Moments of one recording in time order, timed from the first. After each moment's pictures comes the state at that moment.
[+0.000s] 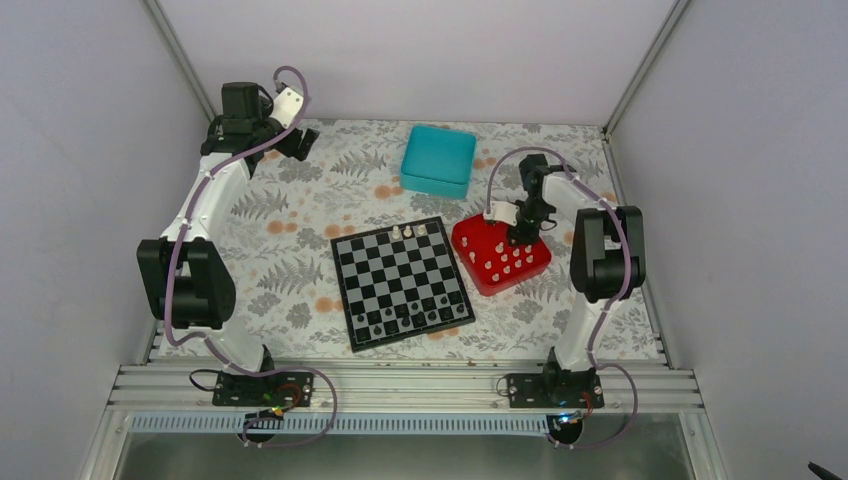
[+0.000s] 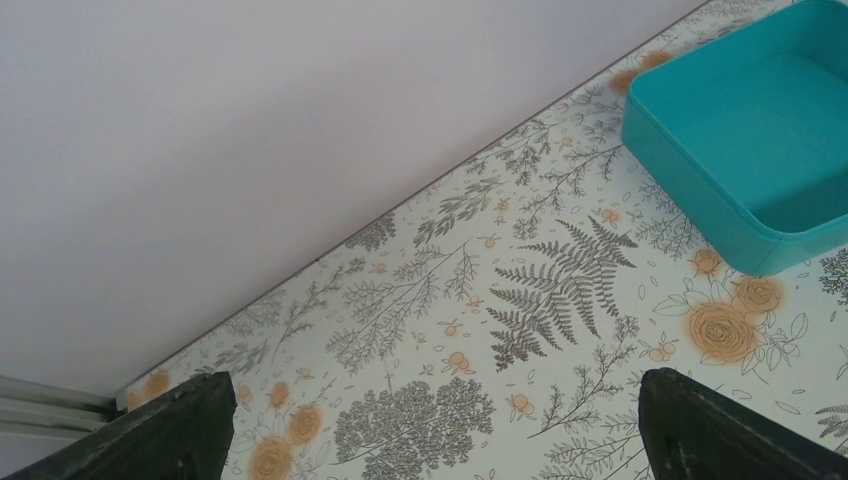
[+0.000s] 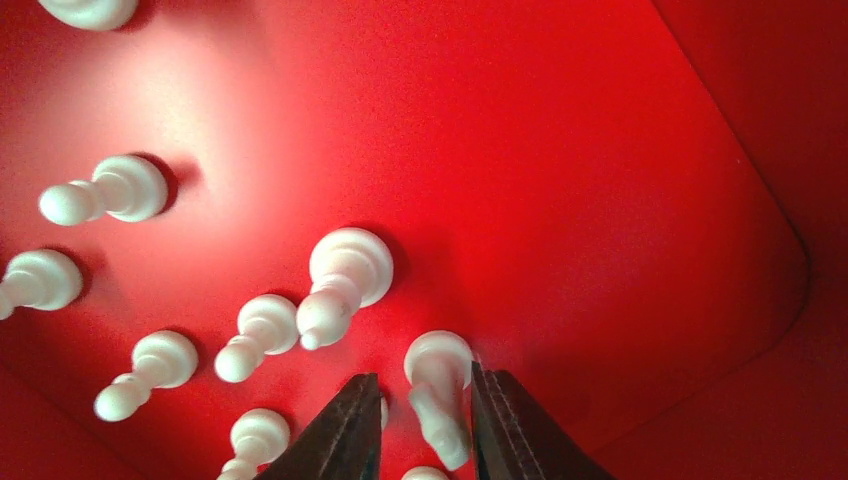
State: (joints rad) left arm -0.01 1.68 1.52 -0.40 0.29 0.48; right arm 0.11 1.91 1.35 -0.96 -0.14 -1.21
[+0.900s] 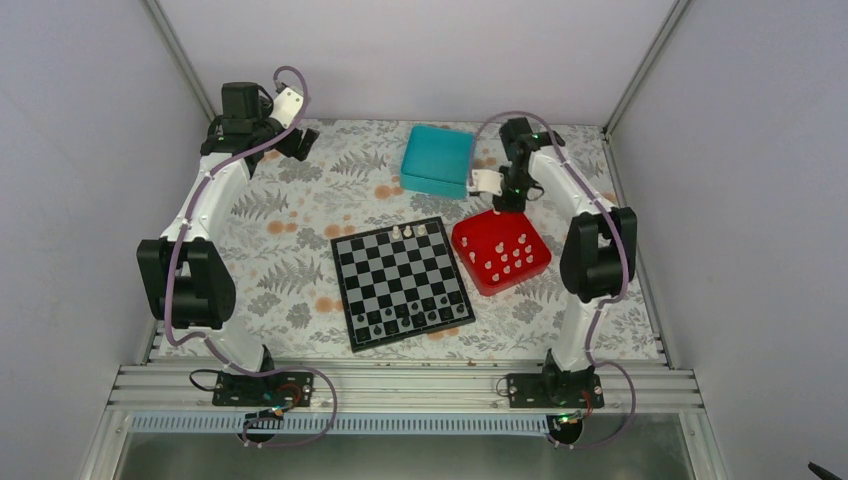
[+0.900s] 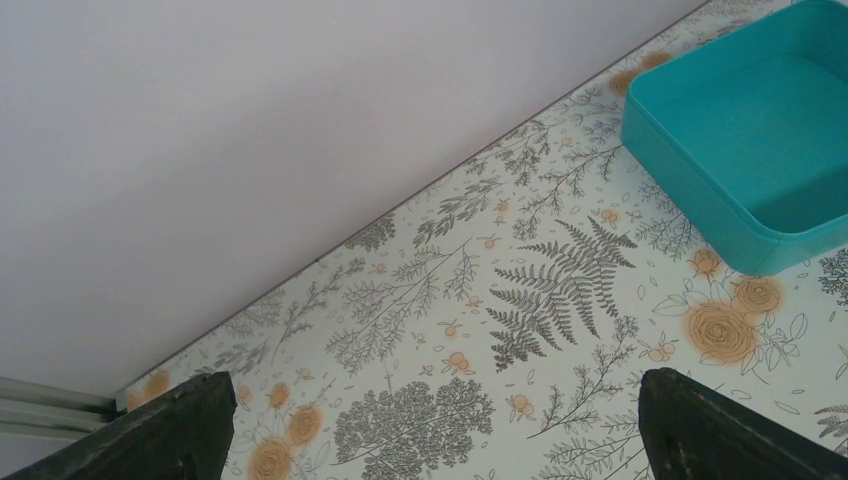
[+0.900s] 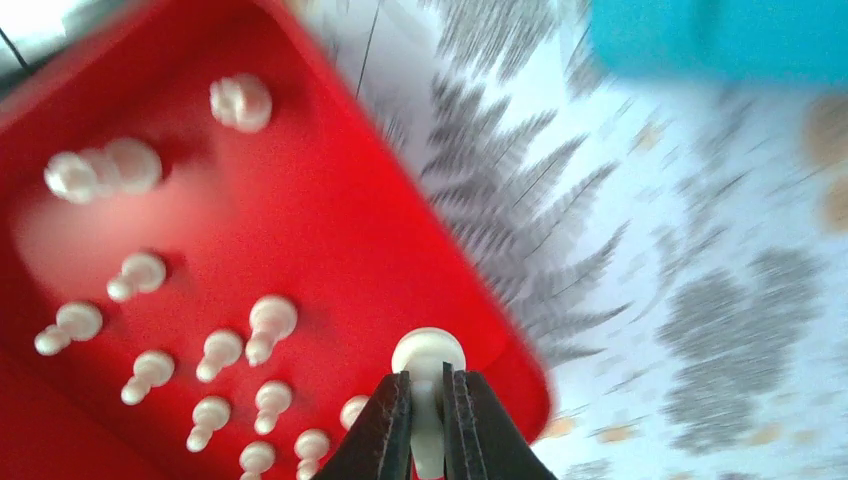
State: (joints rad) left arm -0.01 1.68 1.52 -0.40 0.29 0.48; right arm 0.21 1.94 1.64 -1.11 -0.08 -1.19
